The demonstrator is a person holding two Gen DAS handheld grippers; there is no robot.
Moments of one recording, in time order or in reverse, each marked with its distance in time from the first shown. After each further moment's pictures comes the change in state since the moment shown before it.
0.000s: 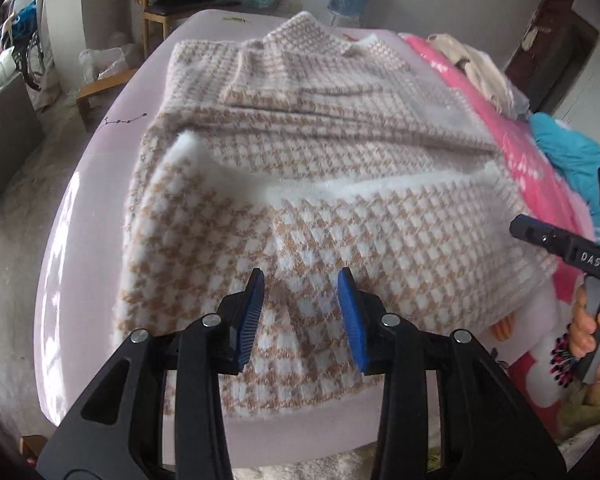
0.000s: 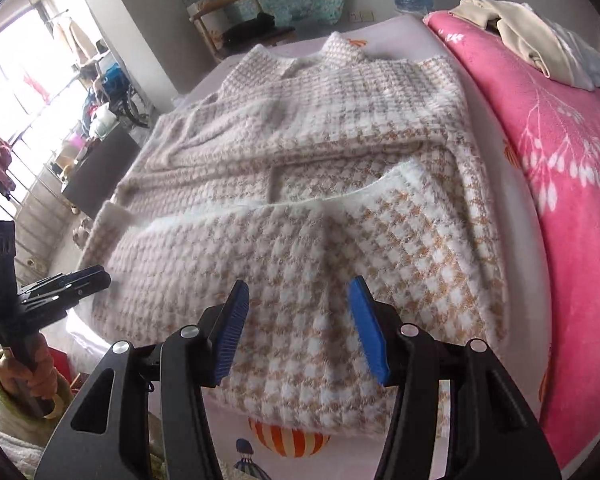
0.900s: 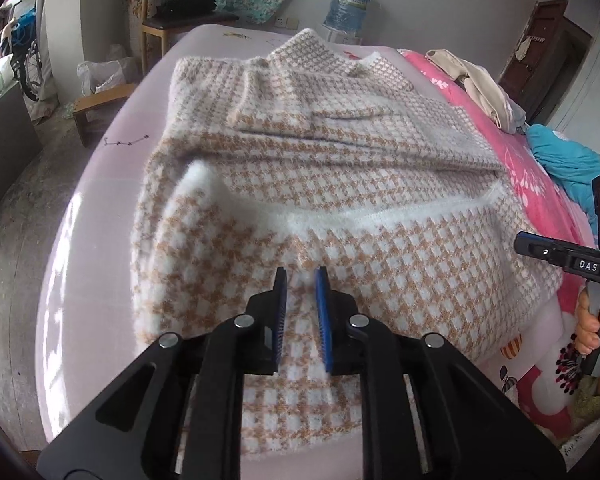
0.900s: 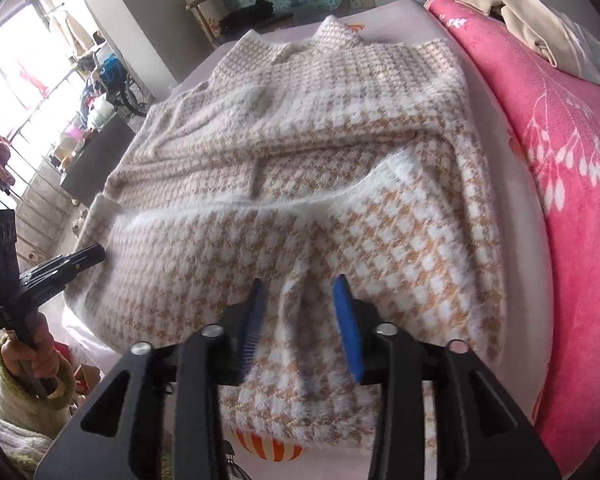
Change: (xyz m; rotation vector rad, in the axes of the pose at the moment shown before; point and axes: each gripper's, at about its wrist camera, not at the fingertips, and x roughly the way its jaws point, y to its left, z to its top) left arm -0.005 0.022 0.011 -0.001 -0.096 -0.029; right arm 0.000 -0.018 0.005 0.003 0.020 0.030
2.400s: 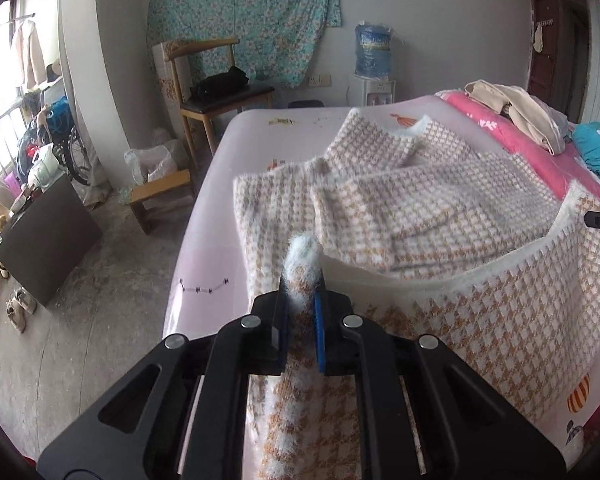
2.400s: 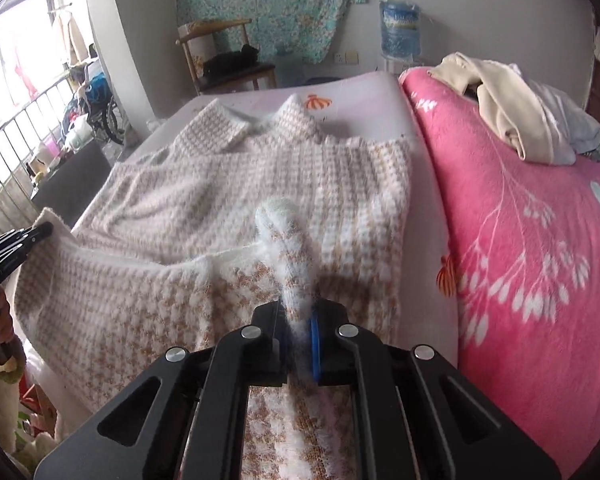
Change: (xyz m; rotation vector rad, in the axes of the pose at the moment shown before) left arm -0.007 0.009 0.082 0.155 -0.210 0.250; right arm -0.023 -0.028 0.073 -0.095 -0.186 -0.148
